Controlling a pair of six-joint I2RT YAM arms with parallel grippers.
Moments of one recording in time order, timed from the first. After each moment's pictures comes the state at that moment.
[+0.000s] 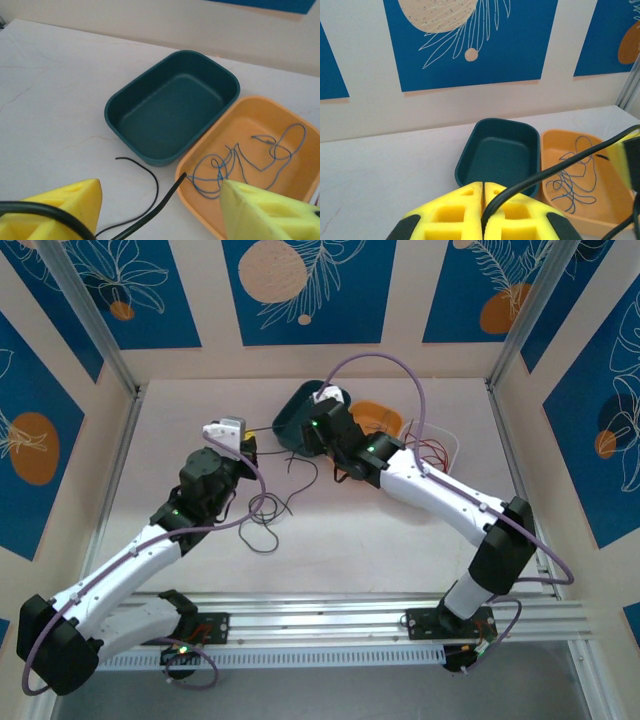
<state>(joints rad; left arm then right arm) -0.60 1.00 0.77 0.11 -0.31 -0.09 0.80 1.59 1.48 -0.54 0.48 0.33</state>
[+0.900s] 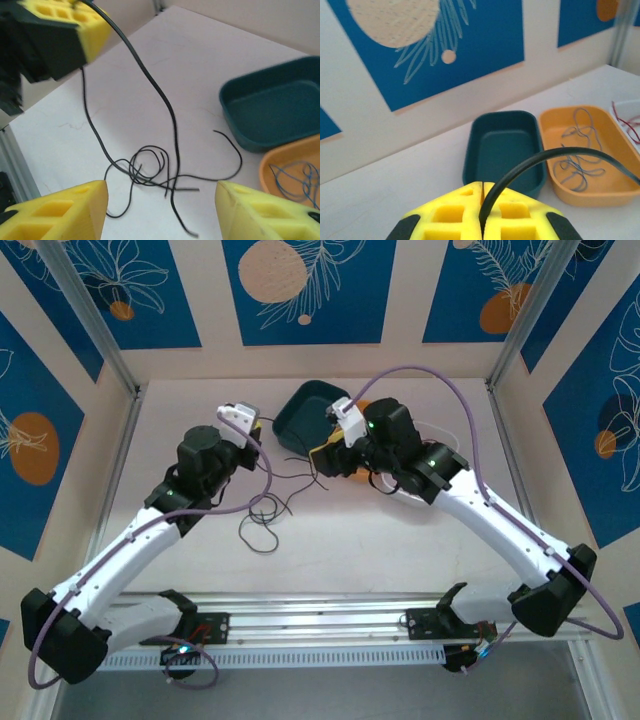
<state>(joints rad) -0.54 1.08 0.95 -0.07 -0.13 0.14 0.72 1.31 1.37 -0.59 -0.19 0.10</state>
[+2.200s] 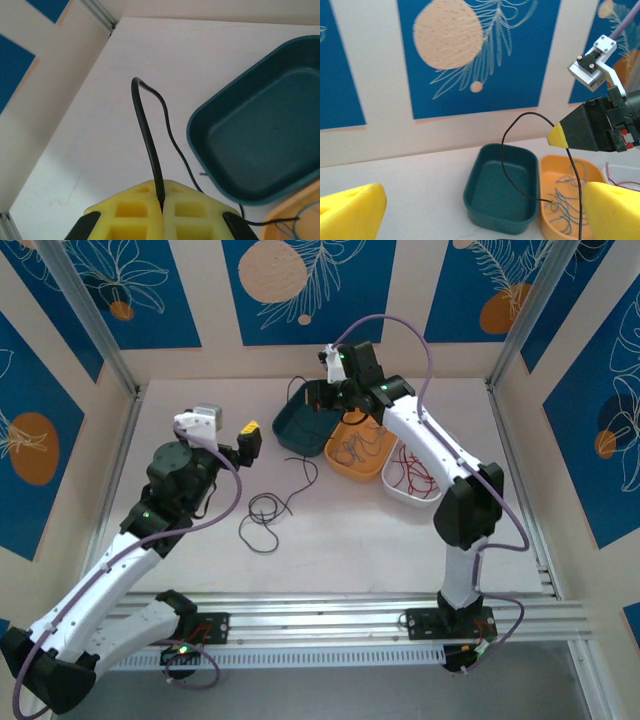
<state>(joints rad) -0.54 0.89 0.90 -0.05 -0.27 -0.09 0.50 1.94 1.96 -0.65 -0.32 0.38</state>
